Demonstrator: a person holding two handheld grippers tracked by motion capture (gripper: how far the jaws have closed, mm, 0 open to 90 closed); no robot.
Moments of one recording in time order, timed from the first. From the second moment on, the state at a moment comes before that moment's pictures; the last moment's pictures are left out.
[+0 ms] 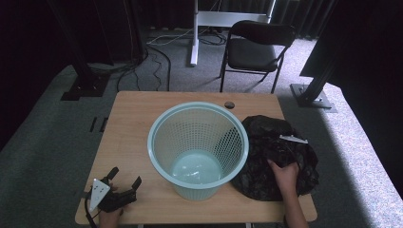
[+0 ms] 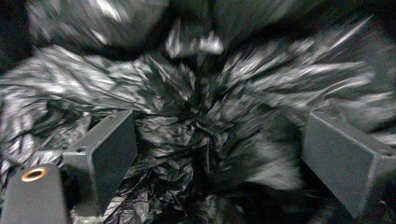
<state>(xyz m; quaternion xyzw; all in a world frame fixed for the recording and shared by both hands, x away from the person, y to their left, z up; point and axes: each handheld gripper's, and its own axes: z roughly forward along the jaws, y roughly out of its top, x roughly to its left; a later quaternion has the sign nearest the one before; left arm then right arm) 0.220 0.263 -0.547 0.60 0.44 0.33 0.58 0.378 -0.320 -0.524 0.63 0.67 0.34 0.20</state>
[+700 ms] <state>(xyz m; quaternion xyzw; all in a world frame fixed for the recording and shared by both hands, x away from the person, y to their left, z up) 0.219 0.263 -0.547 0.59 0.44 0.33 0.59 0.384 -0.284 -0.547 0.59 0.71 0.30 0.24</state>
